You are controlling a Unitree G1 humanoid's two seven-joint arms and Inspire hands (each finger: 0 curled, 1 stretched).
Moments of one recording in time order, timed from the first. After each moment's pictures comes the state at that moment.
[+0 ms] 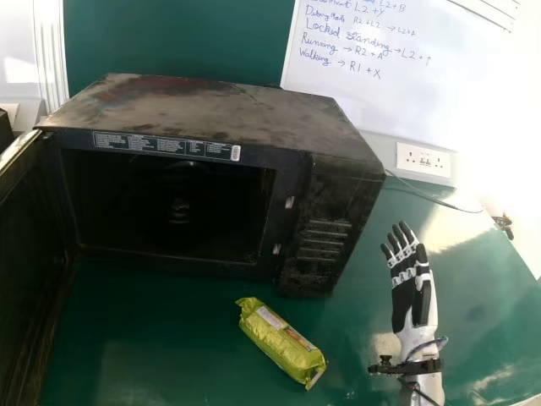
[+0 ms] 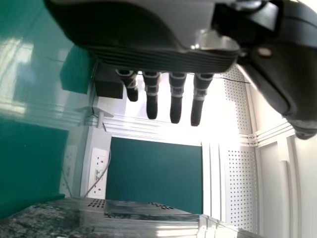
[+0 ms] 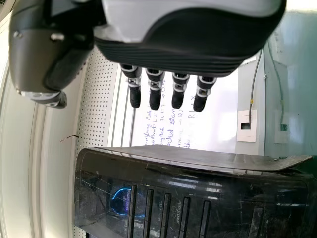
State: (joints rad) left arm 0.34 0.35 0.87 0.01 -0.72 -0.27 -0.55; right arm -0.30 -0.27 -0.33 0.51 0.36 -0.59 0.48
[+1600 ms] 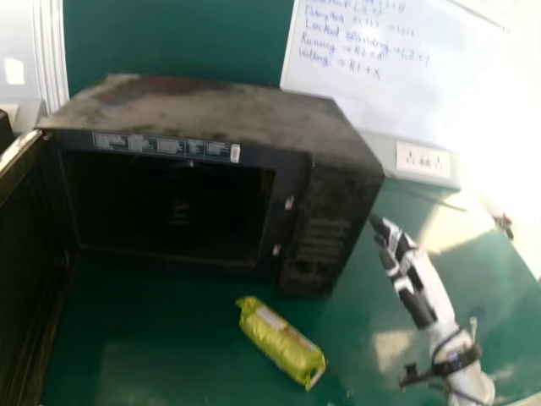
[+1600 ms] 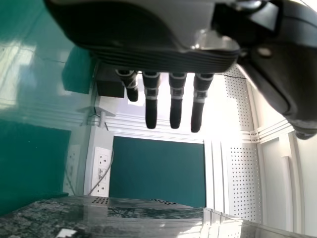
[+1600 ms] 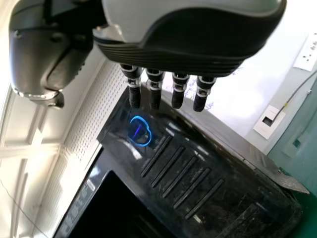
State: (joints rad) left arm 0.36 0.33 0.84 -0.05 -0.69 -0.28 -0.51; right arm -0.12 -0.53 -0.27 0.03 0.10 -0.45 0.46
